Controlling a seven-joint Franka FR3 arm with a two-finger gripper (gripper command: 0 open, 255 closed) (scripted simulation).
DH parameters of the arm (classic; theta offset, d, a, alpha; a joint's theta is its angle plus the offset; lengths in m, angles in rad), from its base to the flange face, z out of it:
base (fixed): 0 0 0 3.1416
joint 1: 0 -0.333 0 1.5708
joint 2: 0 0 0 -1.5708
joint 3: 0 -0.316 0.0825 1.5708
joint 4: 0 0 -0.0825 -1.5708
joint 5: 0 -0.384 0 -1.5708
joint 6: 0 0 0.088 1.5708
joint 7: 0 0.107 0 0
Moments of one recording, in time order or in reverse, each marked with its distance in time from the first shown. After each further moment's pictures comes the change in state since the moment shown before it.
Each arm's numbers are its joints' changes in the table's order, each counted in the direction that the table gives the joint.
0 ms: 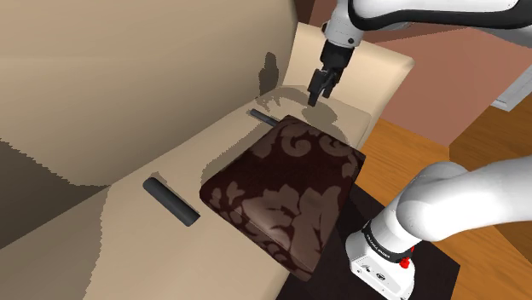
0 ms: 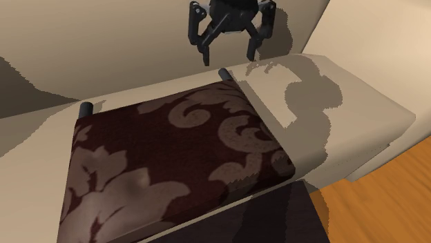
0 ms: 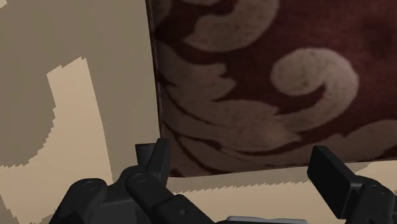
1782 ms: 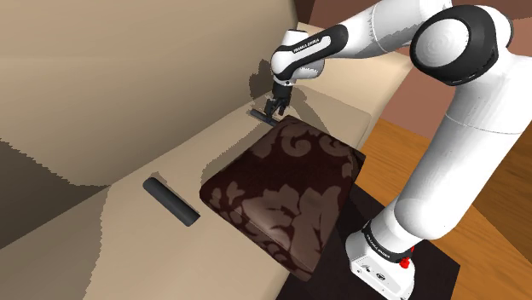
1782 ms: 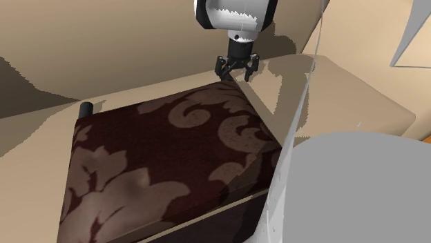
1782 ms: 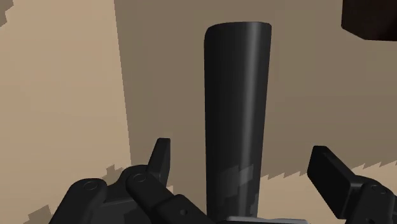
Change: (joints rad) arm 0.042 0.810 0.076 -0.310 -0.056 0.484 -0.195
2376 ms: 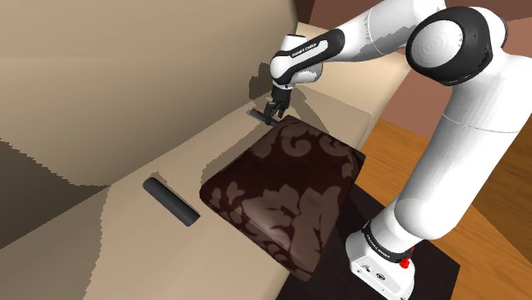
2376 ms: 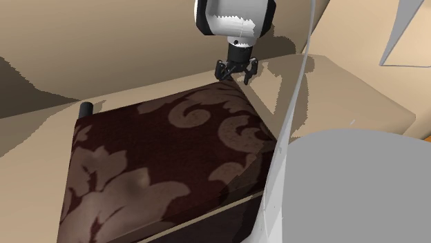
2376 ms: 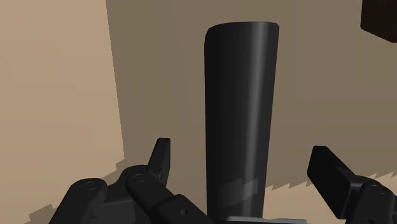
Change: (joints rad) arm 0.000 0.020 -0.002 0.014 -0.004 0.034 -0.002
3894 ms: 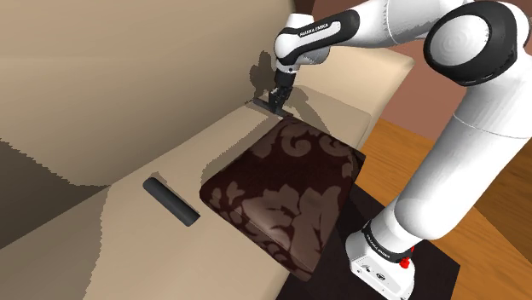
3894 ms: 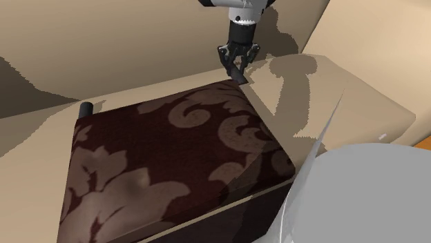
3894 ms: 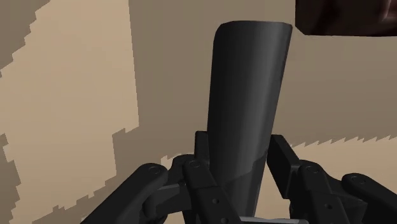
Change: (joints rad) arm -0.002 -0.083 0.004 -0.061 0.015 -0.143 0.016
